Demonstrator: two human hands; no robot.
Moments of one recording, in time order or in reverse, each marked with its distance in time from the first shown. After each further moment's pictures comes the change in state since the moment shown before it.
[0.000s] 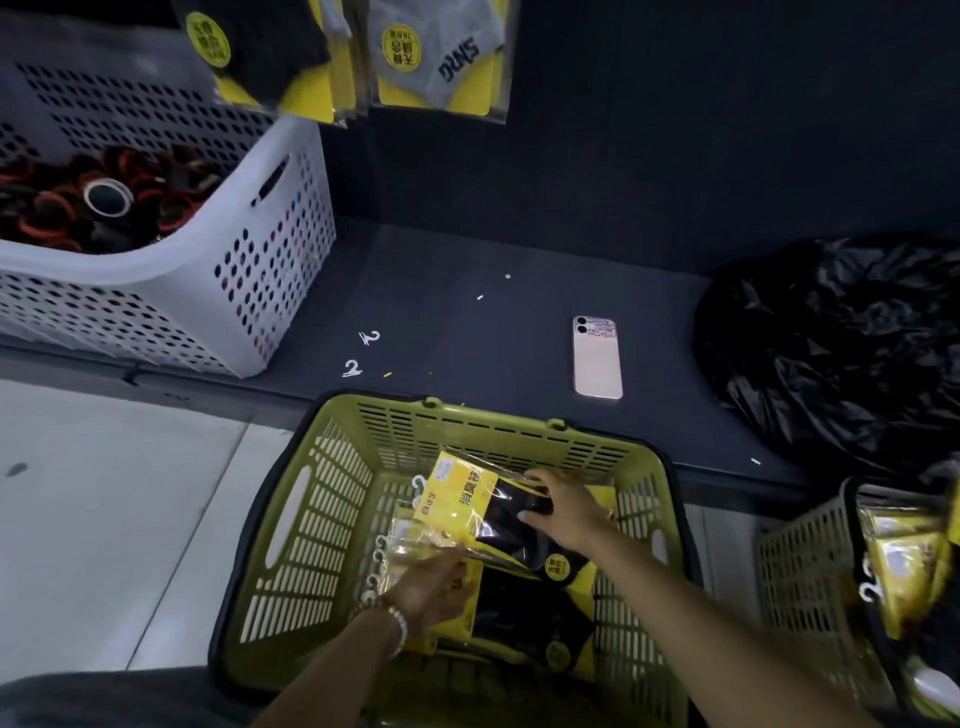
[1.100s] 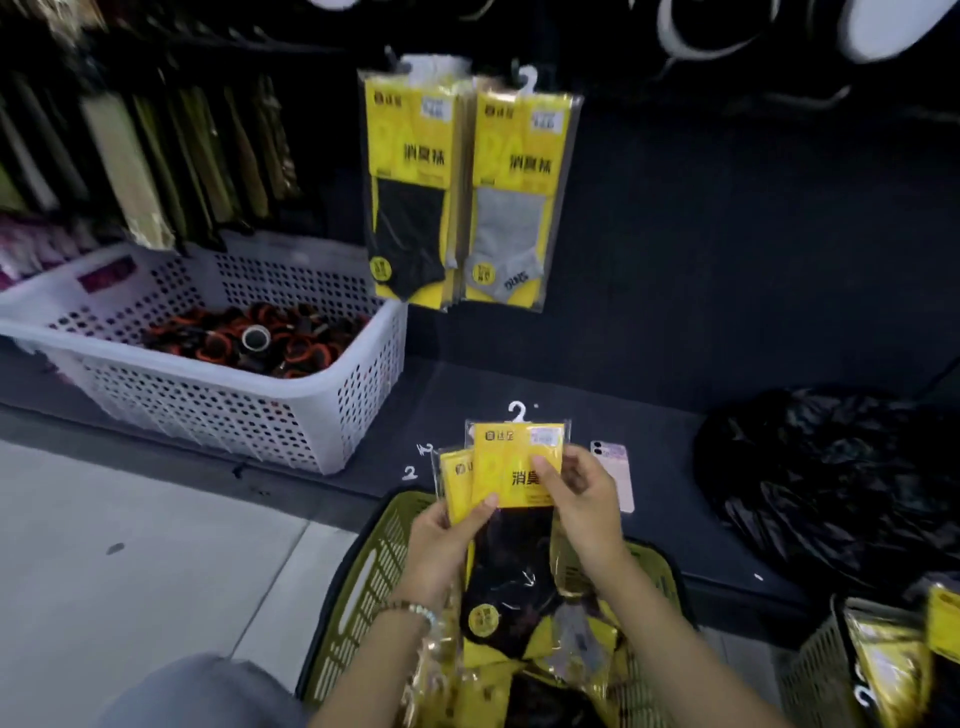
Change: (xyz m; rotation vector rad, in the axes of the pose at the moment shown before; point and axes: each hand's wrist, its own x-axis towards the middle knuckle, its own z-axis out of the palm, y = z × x) left_hand -0.168 0.111 0.021 -0.093 0.168 0.804; right_hand -0.101 -0.162 -0.106 0.972 0.527 -0.377
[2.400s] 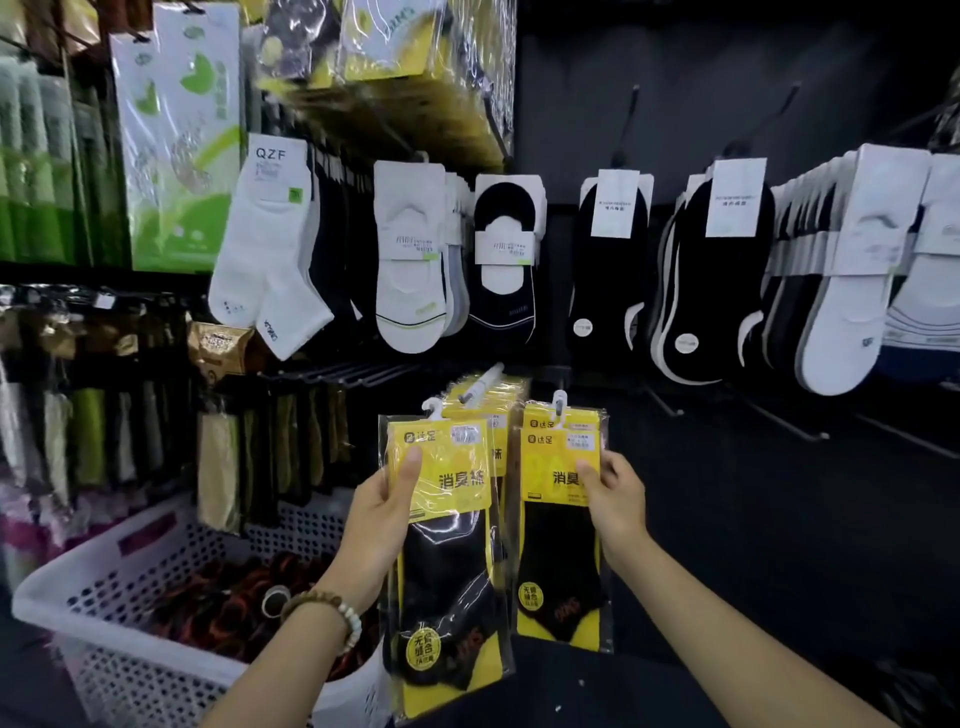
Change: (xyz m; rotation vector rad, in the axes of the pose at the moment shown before) left_hand 0.058 0.301 -0.054 0.216 0.061 0.687; right_hand 0.184 -0.208 0.063 0.127 0.197 -0.257
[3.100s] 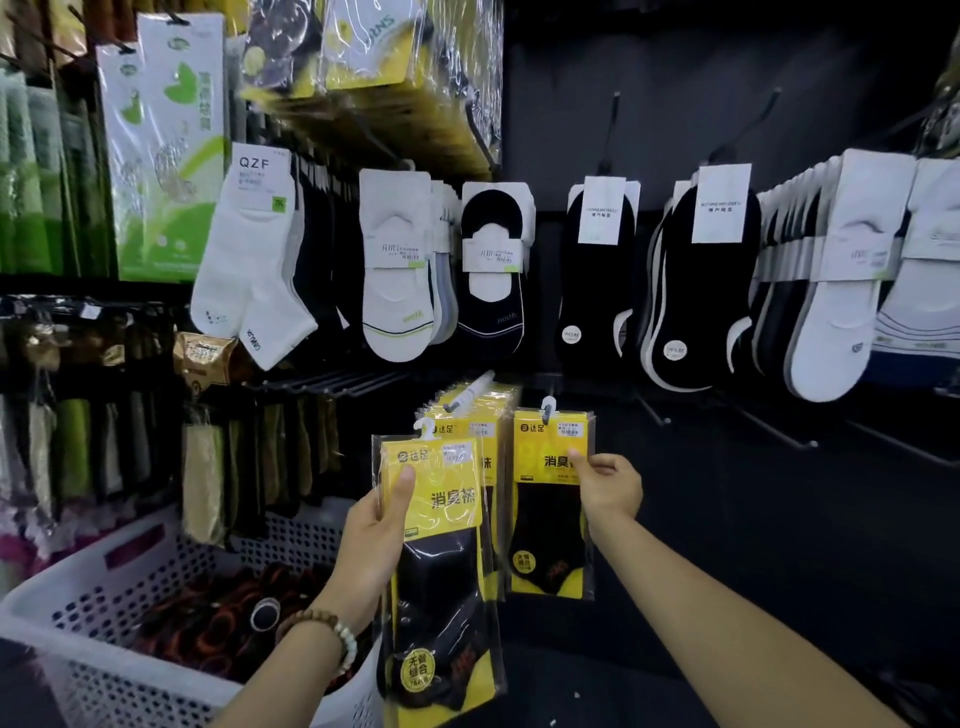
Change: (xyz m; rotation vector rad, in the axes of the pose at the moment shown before) left_hand 0.002 -0.012 0.011 -0.013 0.006 -0.047; right_hand 0.046 0.008 0.006 -0.161 0.281 0.116
